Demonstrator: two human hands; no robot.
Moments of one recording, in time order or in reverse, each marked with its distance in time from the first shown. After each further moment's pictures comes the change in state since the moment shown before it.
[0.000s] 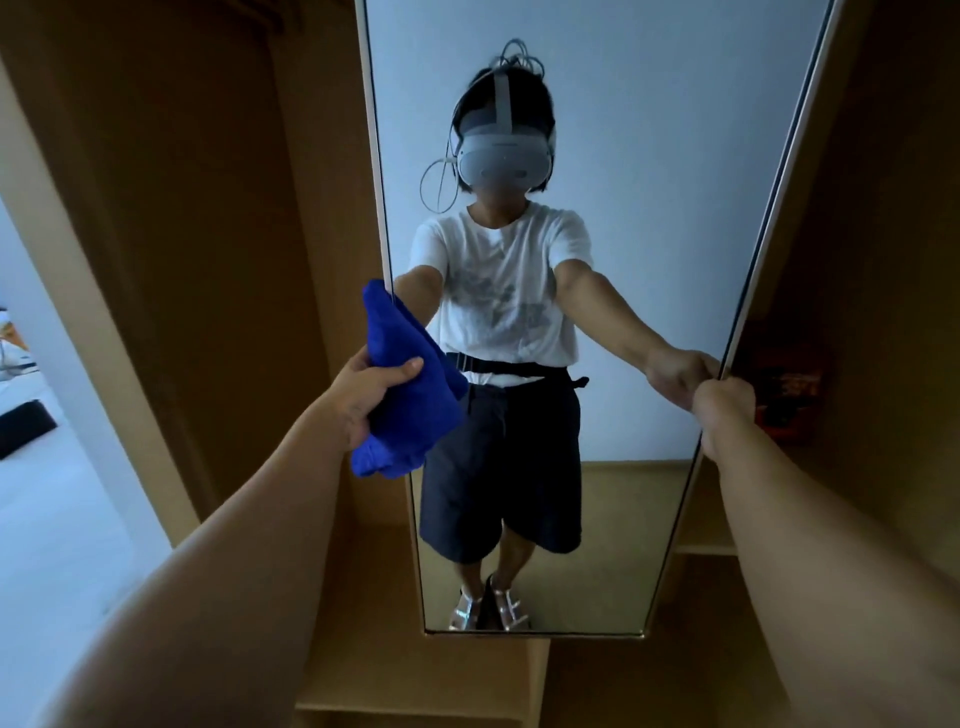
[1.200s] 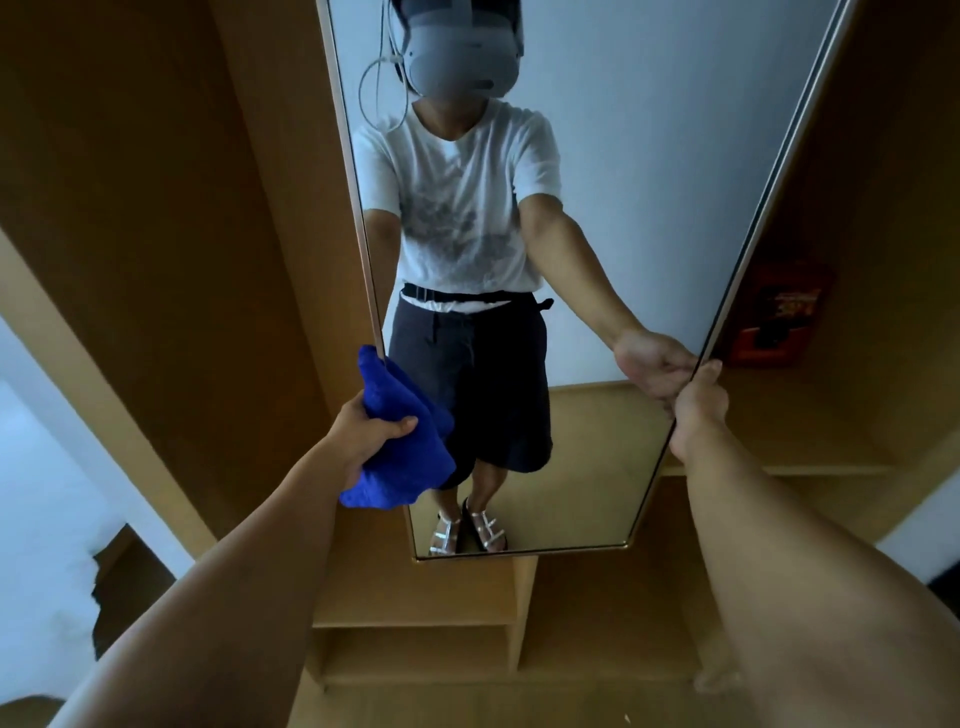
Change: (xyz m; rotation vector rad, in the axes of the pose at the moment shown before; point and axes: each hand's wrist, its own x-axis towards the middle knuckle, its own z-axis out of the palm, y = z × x) left_hand 0.004 -0.128 -0.029 0.255 0.053 -0.207; right_hand 0.025 0.101 0.001 0.084 -0.169 0.032
